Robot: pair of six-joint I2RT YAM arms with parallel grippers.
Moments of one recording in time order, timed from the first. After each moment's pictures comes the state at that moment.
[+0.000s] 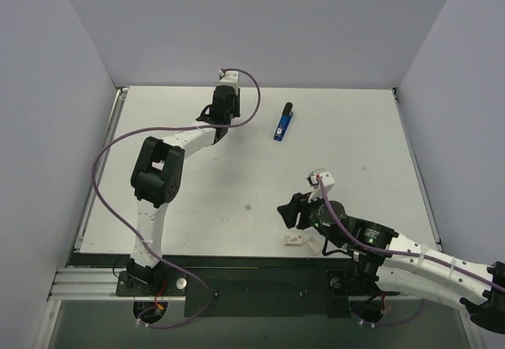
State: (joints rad) left arm -0.47 2.15 1.61 0.23 -0.33 -0.14; right arm 1.07 0.70 0.45 -0.17 0.40 0.55
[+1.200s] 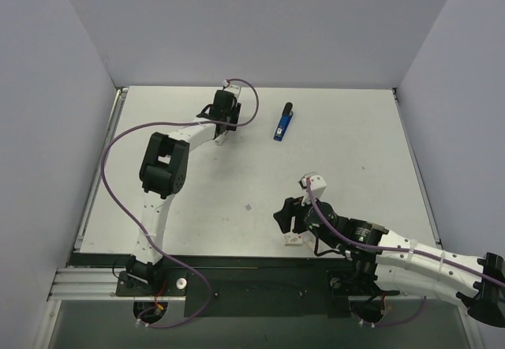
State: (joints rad) left arm -0.40 2.36 1.82 -0.11 -0.24 -0.05; right arm 1.09 0.77 0.44 -0.18 0.39 0.59
